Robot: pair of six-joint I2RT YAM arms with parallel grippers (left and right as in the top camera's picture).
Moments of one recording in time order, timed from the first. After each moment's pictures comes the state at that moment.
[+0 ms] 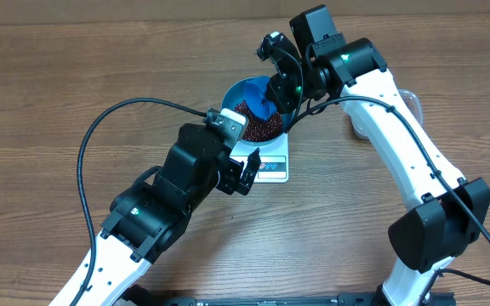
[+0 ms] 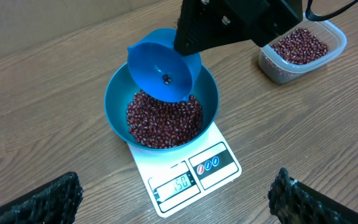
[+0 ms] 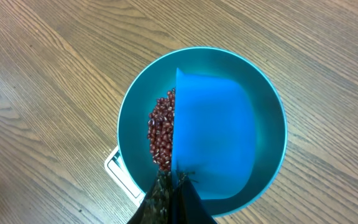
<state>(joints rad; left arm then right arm) -0.63 1.10 1.05 -0.58 -0.10 -0.10 0.41 1.91 1.89 -1.05 -0.32 -0.19</state>
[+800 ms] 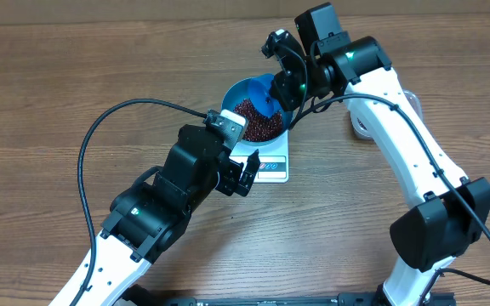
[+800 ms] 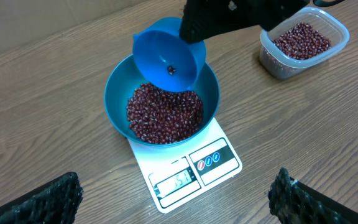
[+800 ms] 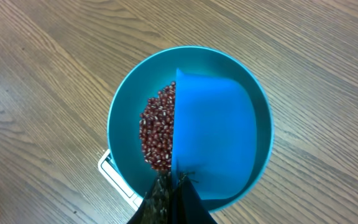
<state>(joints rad) -0.63 1.10 1.05 -0.60 -0.10 -0.10 0.39 1.91 1.89 -1.05 -0.32 -0.19</state>
